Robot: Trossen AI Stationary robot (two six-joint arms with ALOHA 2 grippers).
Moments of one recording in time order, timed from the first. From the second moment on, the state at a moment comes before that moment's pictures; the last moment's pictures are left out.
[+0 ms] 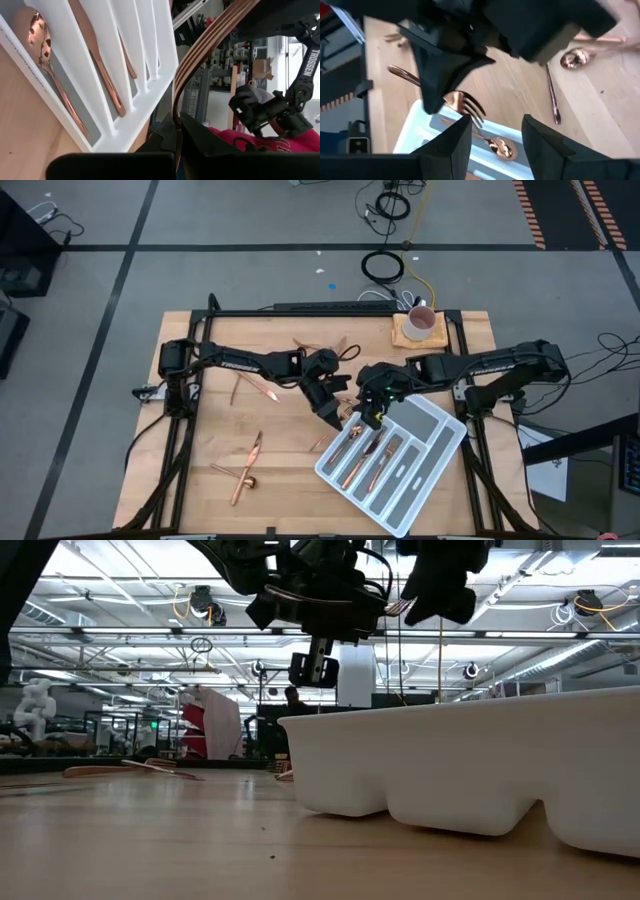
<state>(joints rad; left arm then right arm) 0.10 1.91 1.31 -0.07 0.93 -0.89 0.09 1.38 1.16 -0.63 0.00 0.54</state>
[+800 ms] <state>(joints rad) 0.10 1.90 1.31 -0.12 0.91 -0.80 0.08 1.47 1.16 -0.55 -0.07 0.50</state>
